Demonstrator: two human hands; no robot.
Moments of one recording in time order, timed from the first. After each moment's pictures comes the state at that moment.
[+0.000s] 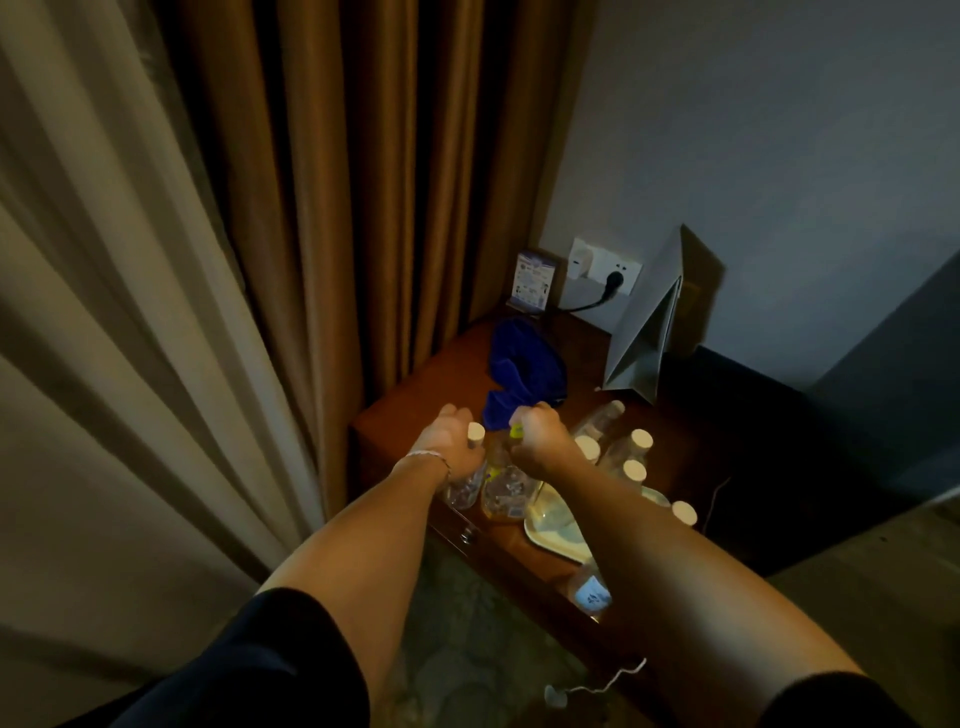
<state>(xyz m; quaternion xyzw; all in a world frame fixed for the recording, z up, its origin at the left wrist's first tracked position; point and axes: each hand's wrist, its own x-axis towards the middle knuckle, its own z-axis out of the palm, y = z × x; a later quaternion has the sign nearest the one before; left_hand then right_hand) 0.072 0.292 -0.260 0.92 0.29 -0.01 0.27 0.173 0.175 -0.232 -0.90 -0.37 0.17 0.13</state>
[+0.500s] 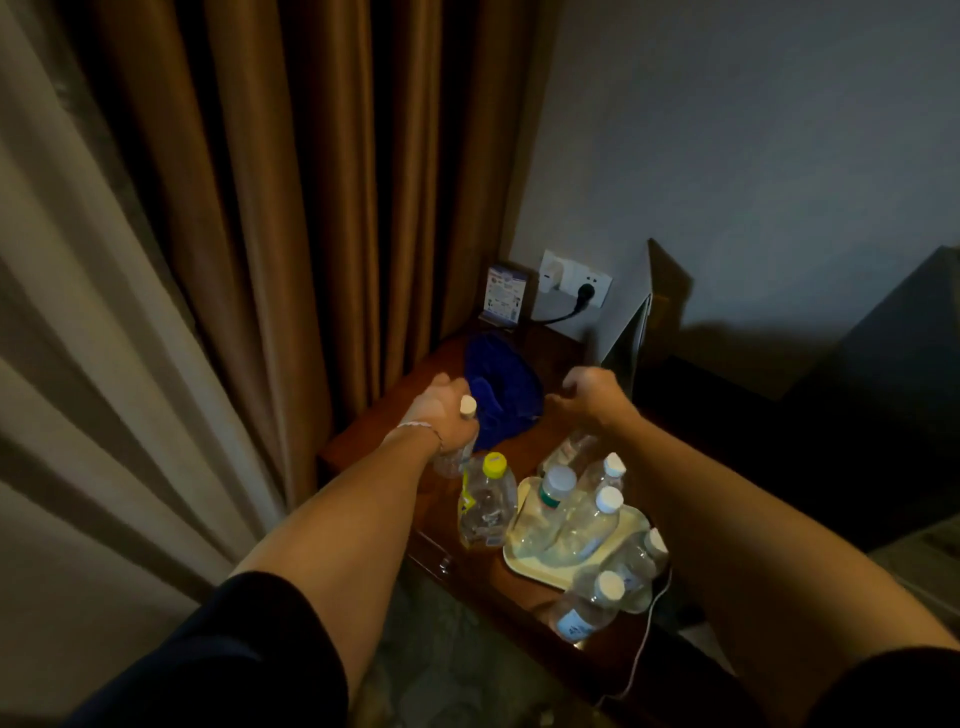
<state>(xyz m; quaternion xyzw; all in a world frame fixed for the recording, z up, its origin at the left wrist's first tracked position) 0.134 0.320 -0.213 0.93 0.26 0.02 0.27 0.280 0.149 -0.172 -0.93 -0.30 0.14 0.14</state>
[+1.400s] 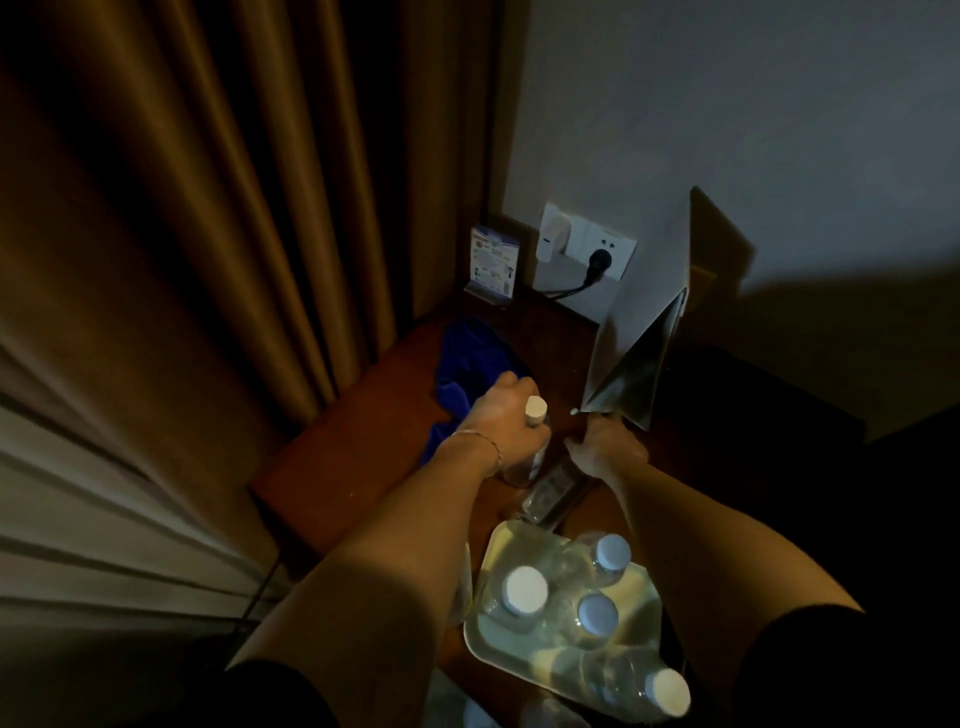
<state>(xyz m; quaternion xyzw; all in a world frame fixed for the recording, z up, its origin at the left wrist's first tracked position) 0.313 0.288 -0.277 0.92 0.20 0.01 0.34 0.428 0.157 -0.328 -0.95 -0.17 0.25 0.08</state>
